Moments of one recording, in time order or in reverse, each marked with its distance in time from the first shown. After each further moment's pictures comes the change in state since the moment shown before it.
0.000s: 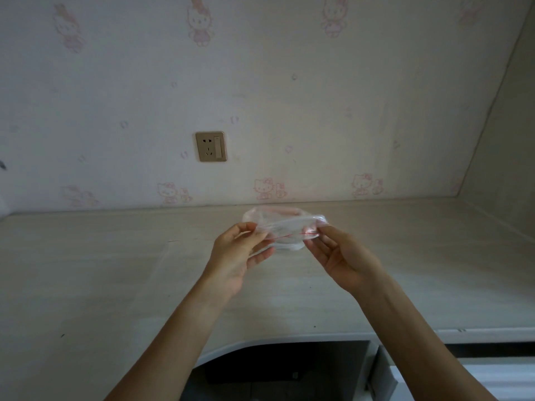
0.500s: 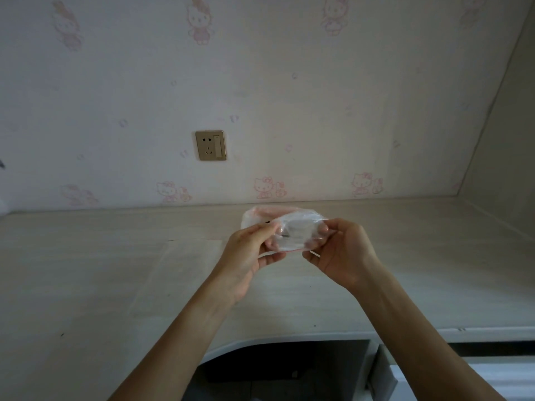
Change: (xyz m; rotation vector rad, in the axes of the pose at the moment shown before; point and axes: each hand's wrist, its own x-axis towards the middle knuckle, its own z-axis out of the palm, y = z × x) left_hand -0.016 0.008 0.017 0.144 -0.152 -0.009; right_hand 0.003 -0.003 0.007 -0.136 -0.083 0.071
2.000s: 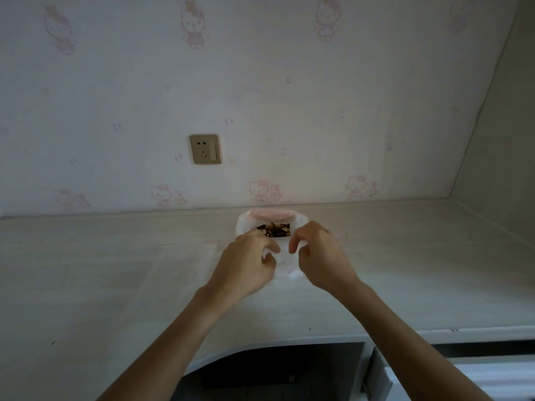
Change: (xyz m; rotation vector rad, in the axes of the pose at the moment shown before) left_hand 0.014 -0.020 -0.018 1.325 -0.016 0.460; right_hand -0.004 0.018 0.009 -1.620 0.158 -0.648
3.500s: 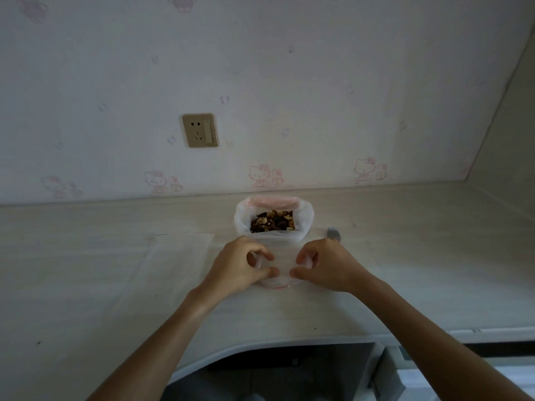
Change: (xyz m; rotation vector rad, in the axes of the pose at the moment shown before) left_hand 0.013 -0.070 0.050 -0.178 -0.160 -0.106; right_hand 0.016 0.079 0.043 -0.022 -0.310 0.036
